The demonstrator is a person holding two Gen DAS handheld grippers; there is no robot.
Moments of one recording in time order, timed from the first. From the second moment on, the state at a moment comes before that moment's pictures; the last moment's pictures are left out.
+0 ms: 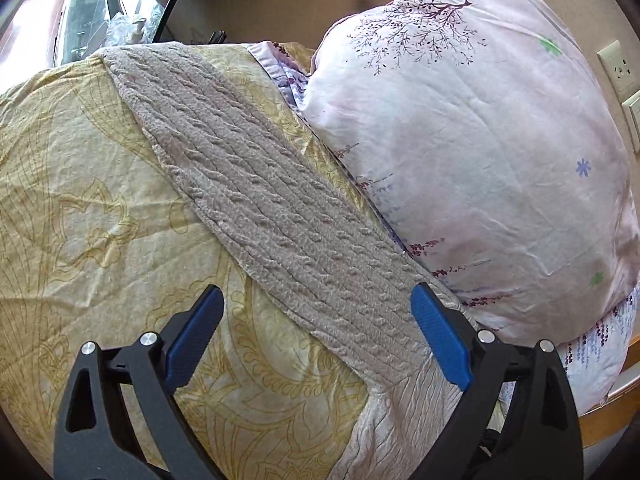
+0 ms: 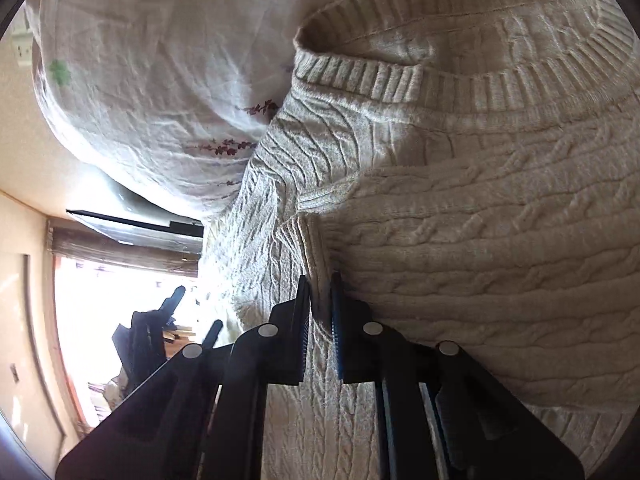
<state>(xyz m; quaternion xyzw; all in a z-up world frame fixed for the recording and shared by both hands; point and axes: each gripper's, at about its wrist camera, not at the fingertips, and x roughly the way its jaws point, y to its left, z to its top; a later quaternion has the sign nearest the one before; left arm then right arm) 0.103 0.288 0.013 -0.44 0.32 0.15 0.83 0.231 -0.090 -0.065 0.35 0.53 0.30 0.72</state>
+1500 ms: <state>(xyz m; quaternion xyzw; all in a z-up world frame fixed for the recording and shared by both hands) 0.128 0.309 -0.013 -0.54 0.31 0.09 0.78 0.189 -0.117 -0.038 0.10 0.45 0.16 0.87</state>
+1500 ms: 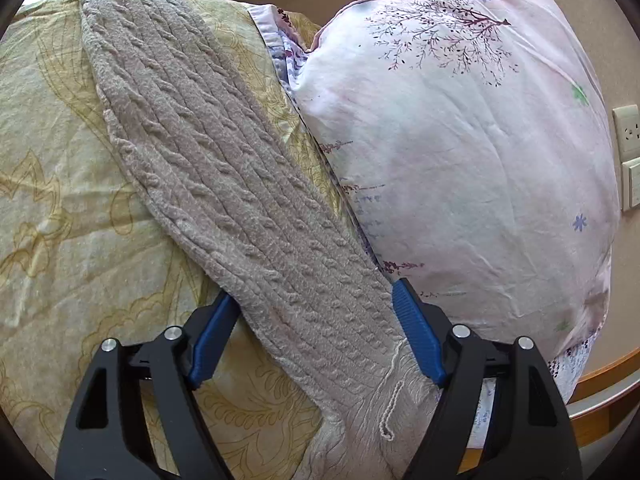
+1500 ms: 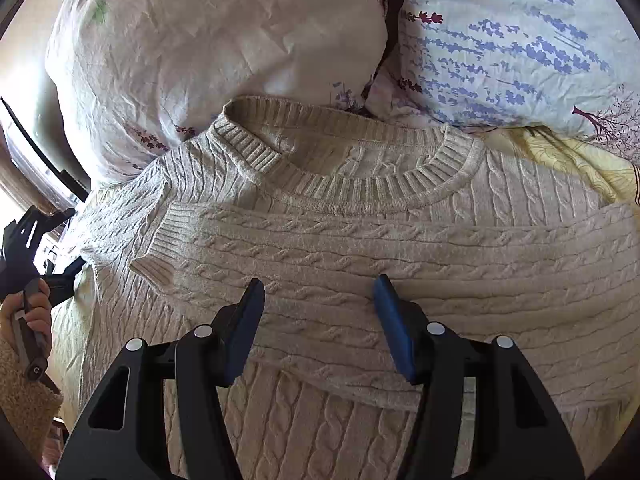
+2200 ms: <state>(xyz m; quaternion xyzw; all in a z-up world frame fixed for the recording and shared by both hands) 0.112 0.375 -0.045 -0.69 0.18 0.11 0.69 0.159 -0.141 -0.032 0.14 0.46 0.15 0.87</state>
